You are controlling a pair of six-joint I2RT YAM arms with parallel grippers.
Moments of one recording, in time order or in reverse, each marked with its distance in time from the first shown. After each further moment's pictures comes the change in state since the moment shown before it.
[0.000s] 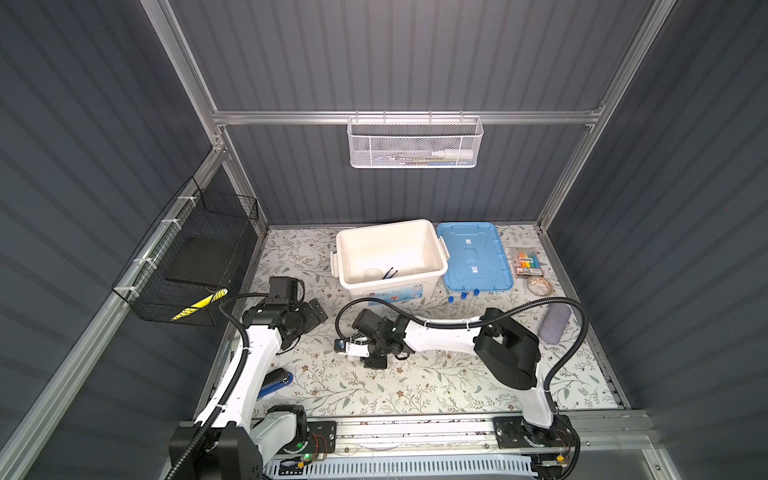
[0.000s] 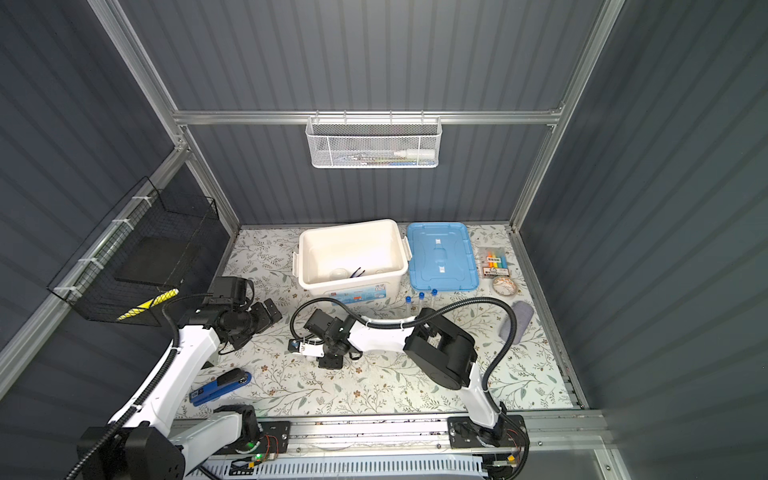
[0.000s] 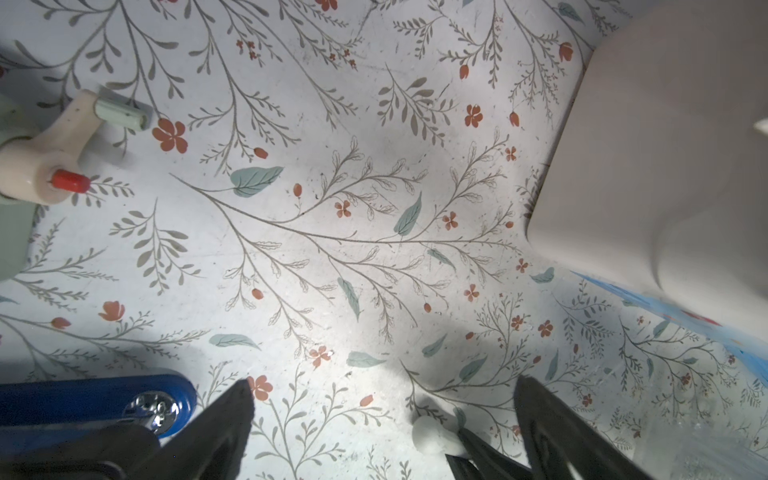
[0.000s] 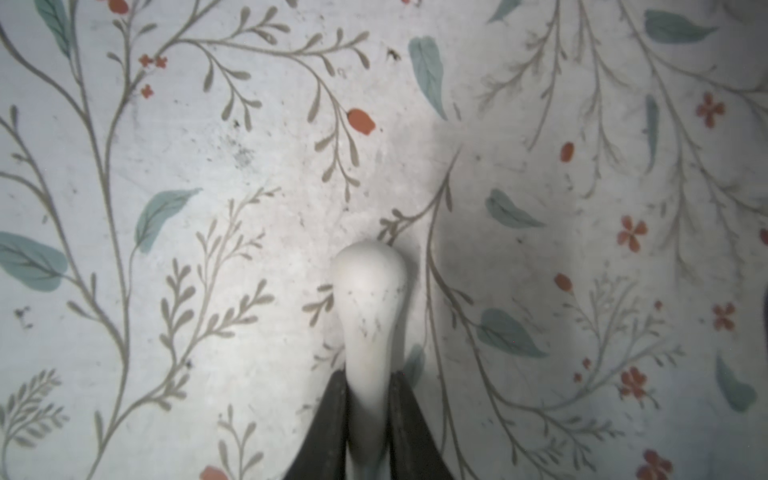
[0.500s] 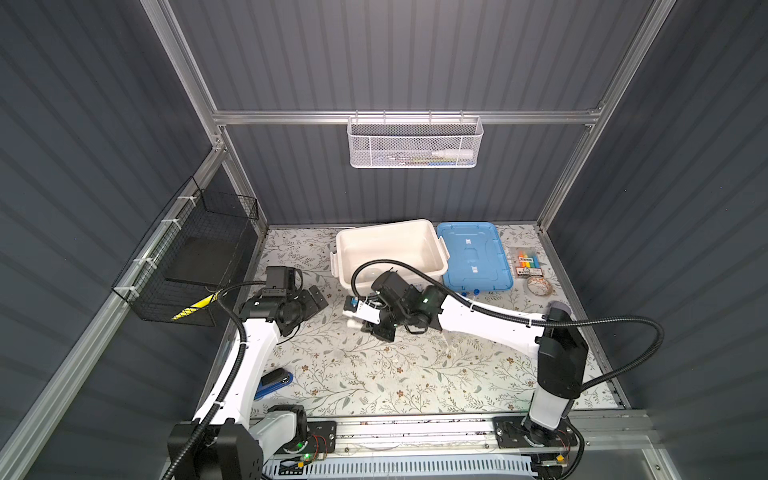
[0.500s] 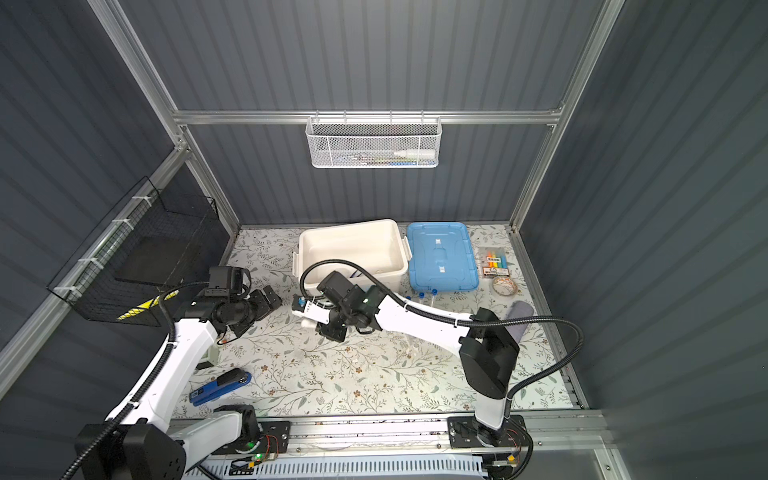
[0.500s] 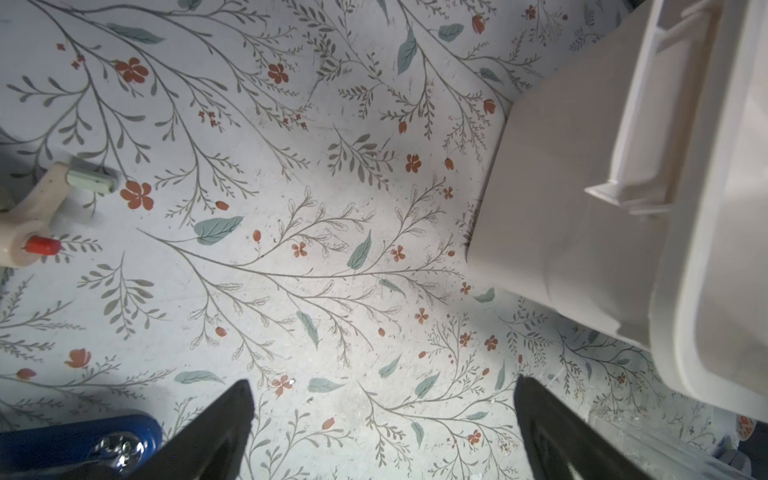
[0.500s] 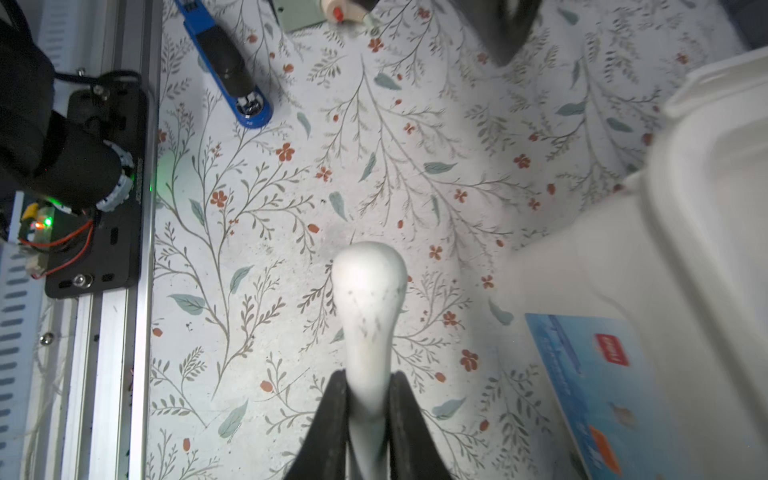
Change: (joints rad) left arm 0.000 0.026 0.098 0.035 0.029 0.004; right arm -0.117 -0.250 0.125 -0.134 -0.107 0.127
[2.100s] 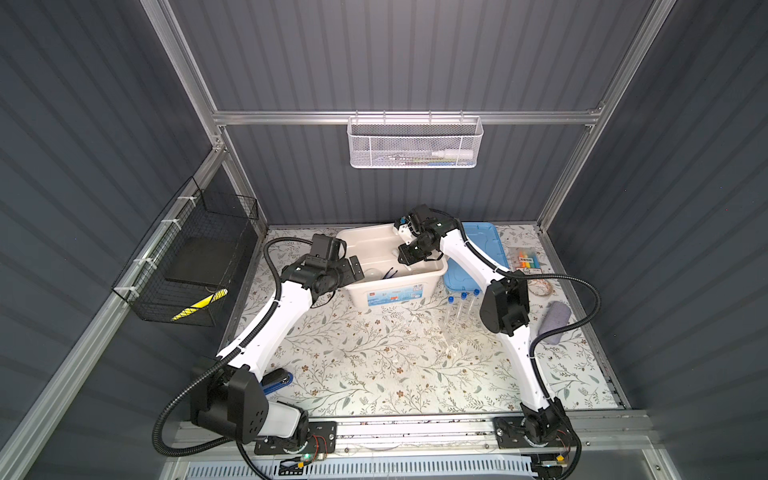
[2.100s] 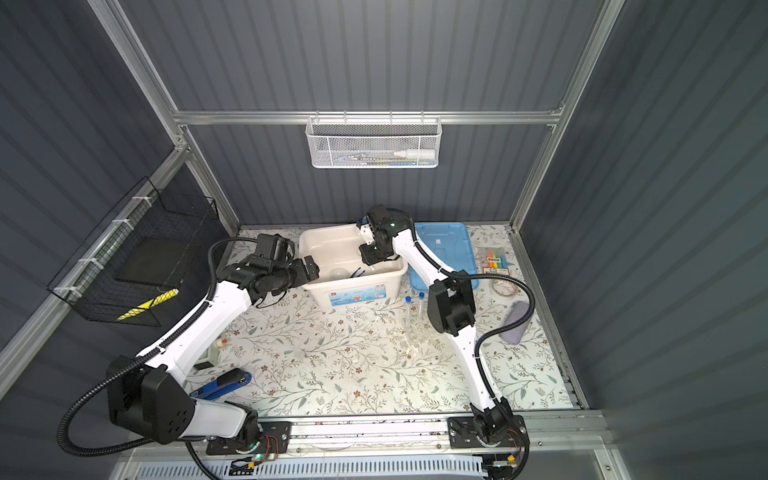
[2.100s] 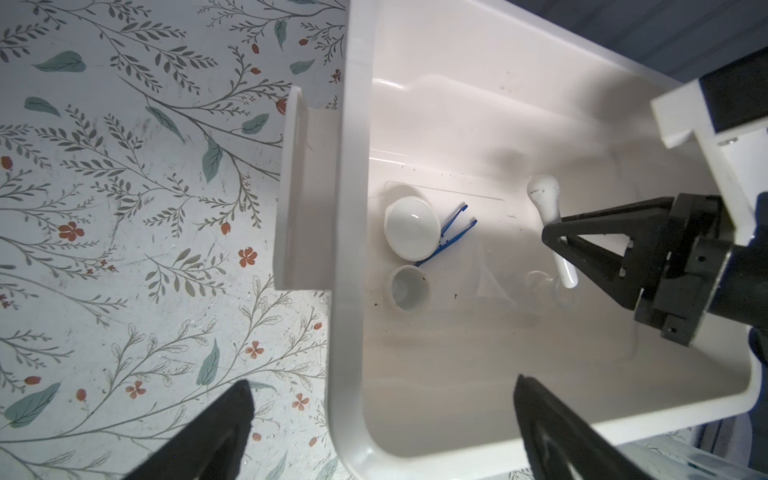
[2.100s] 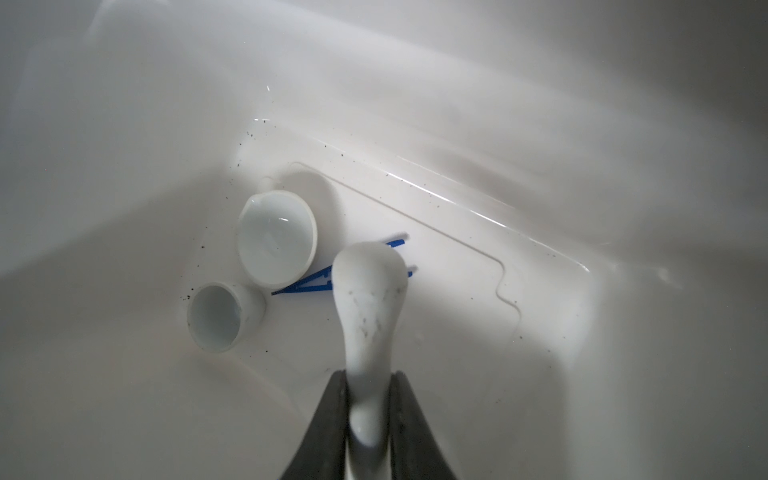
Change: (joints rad) left arm -0.304 0.292 0.277 0.166 -0.116 0.019; right arm -0.475 0.632 0.843 -0.428 -0.021 0.343
